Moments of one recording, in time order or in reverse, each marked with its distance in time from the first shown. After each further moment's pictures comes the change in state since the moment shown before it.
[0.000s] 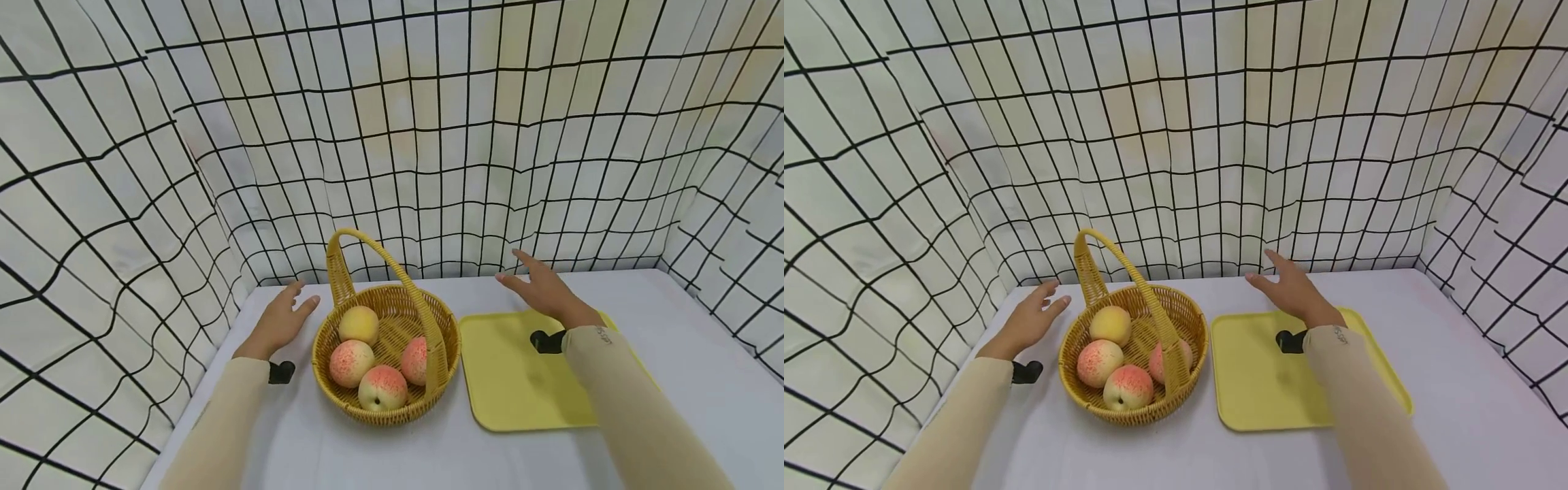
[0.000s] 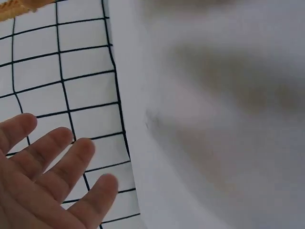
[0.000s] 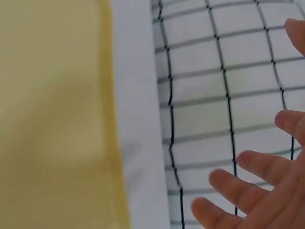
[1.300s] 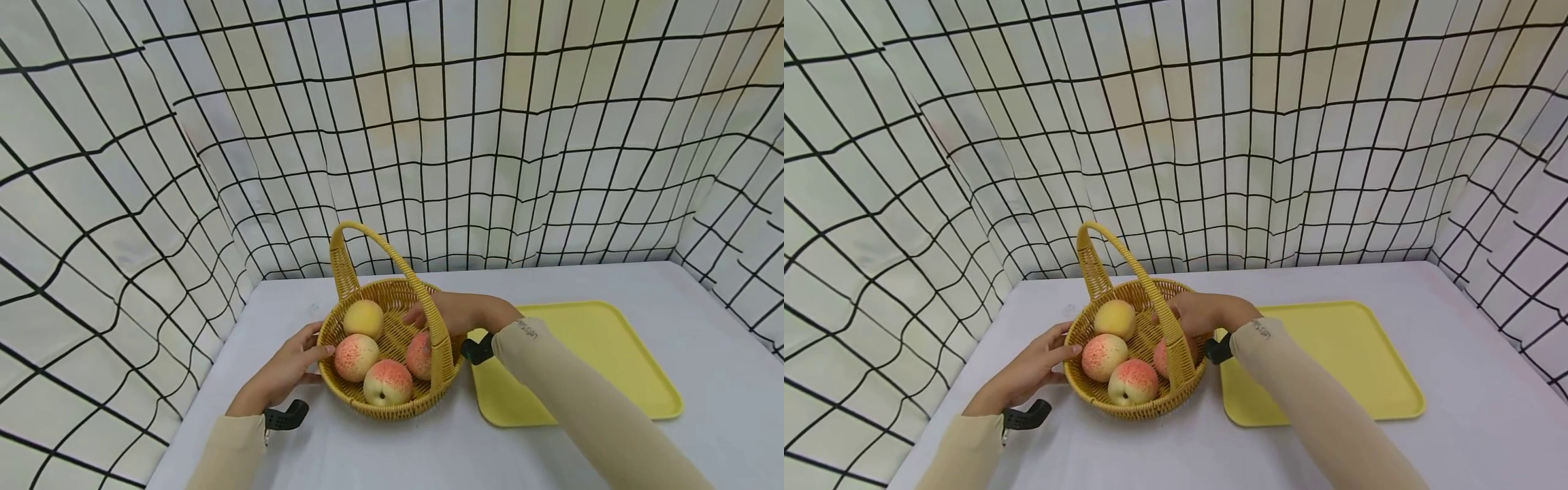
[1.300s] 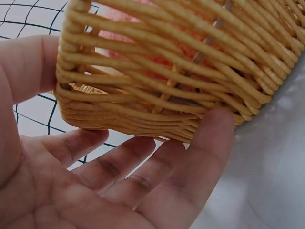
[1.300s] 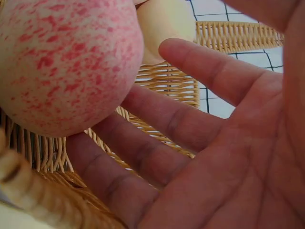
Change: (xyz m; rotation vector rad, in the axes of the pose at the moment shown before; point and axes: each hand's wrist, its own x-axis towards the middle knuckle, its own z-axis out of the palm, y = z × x) left_hand -0.071 0.012 0.032 -0.619 -0.287 -0.087; right_hand 0.023 -0.119 0.084 -0.027 -0.701 -0.342
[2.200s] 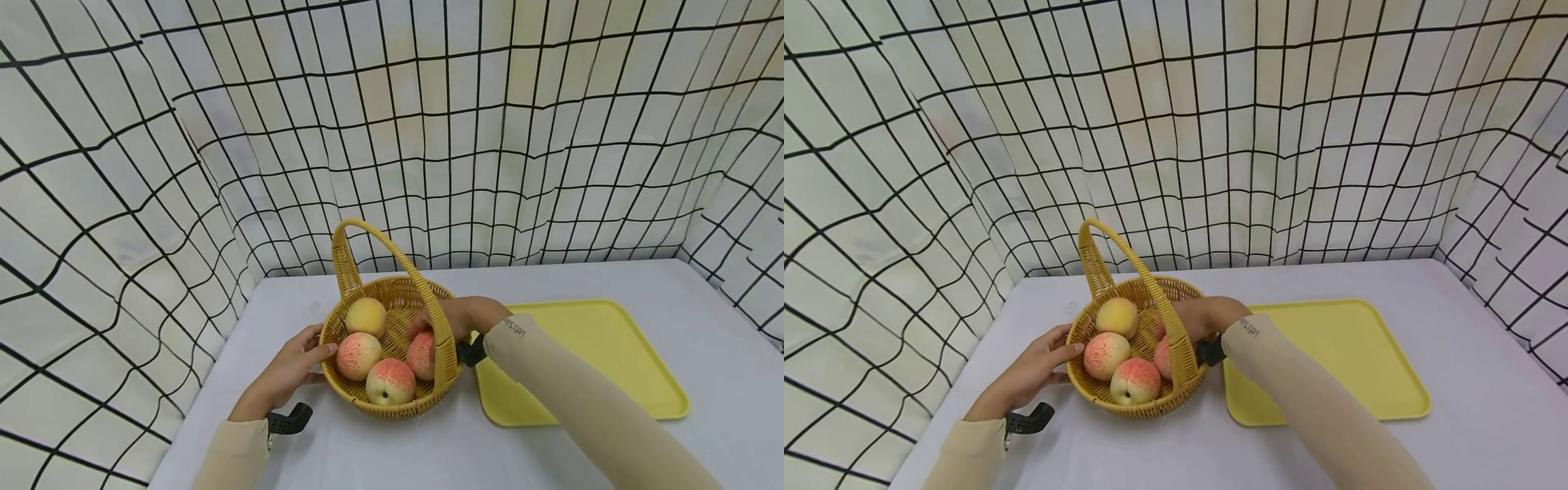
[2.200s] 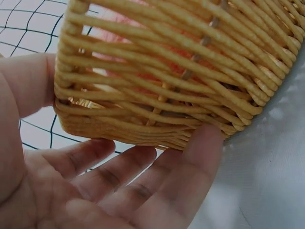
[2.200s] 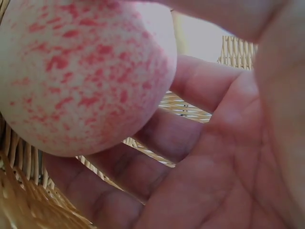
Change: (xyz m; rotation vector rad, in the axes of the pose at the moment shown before) left_hand -0.004 -0.001 0.004 -0.006 0.052 -0.008; right_hand 0.013 -0.005 0.000 -0.181 -0.166 -0.021
